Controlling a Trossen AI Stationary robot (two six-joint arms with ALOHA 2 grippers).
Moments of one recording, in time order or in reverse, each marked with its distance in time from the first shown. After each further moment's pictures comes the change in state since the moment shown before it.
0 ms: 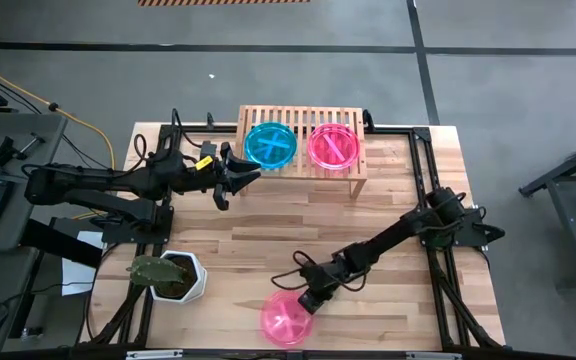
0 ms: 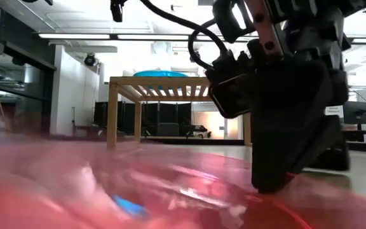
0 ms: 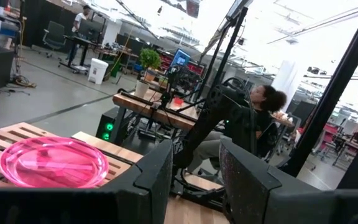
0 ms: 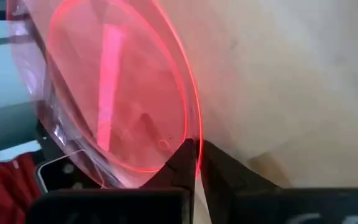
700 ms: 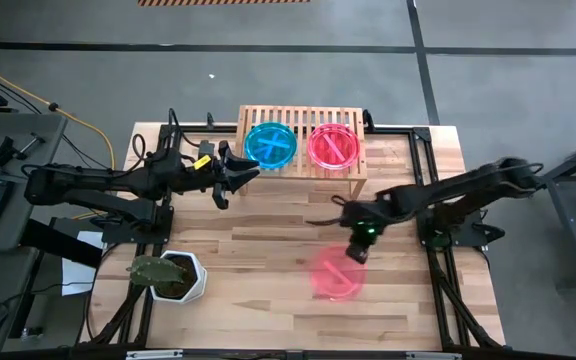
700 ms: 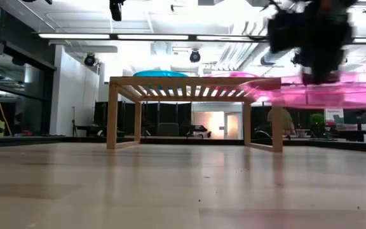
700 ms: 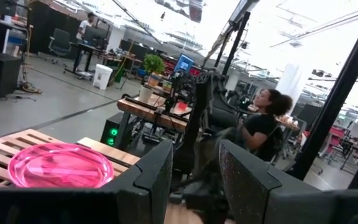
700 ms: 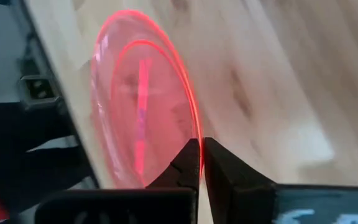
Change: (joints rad) left arm 0.000 -0.008 0.000 0.008 -0.022 0.017; right arm -0.258 -0.686 -0.192 -0.698 -0.066 -0.534
